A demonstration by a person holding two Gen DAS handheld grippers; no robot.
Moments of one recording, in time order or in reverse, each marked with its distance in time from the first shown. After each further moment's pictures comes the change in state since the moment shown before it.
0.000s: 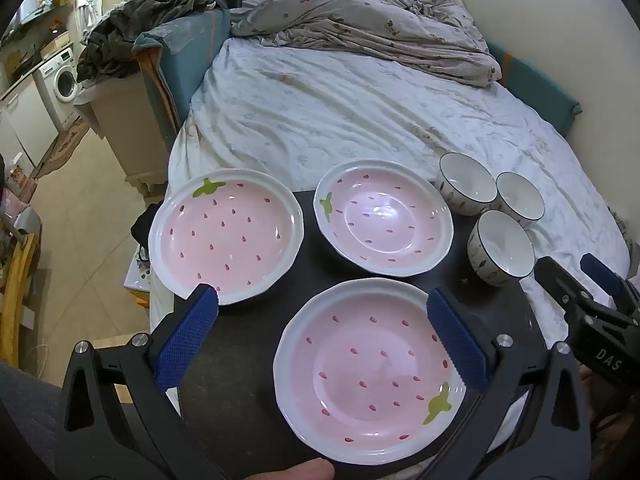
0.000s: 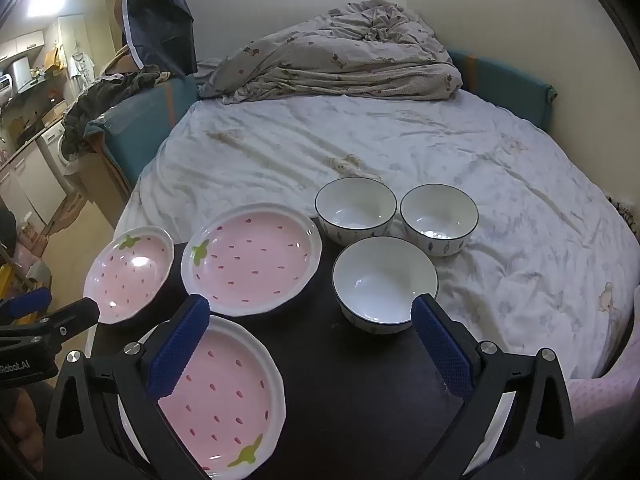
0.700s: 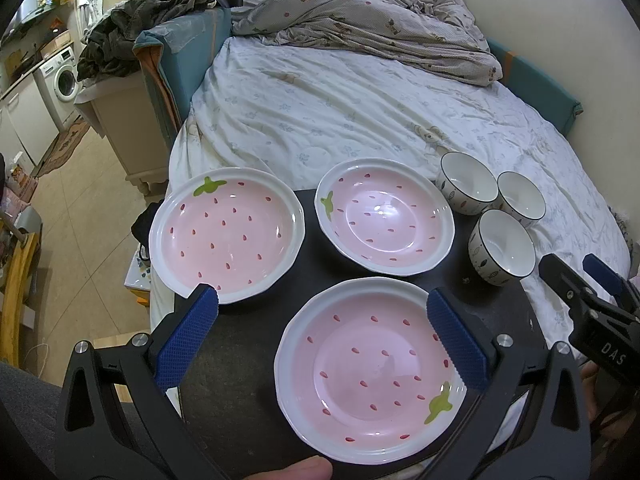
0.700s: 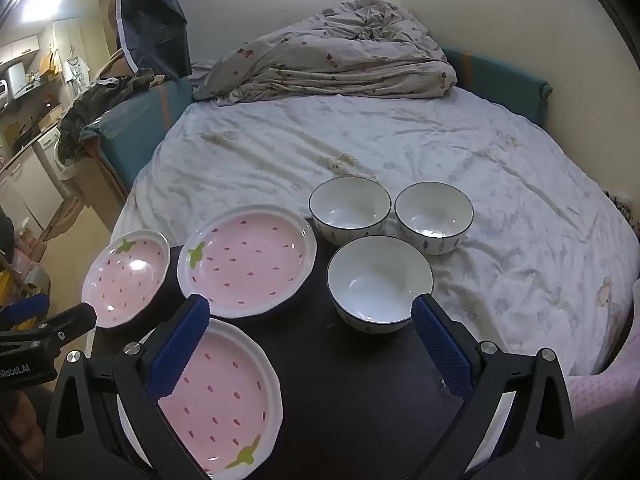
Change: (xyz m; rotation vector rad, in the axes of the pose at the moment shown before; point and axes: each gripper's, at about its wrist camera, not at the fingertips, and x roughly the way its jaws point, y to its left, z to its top) left arm 0.001 0.001 0.000 -0.001 0.002 0.006; right arm 0.000 -0.005 0.000 0.016 0.000 -0.005
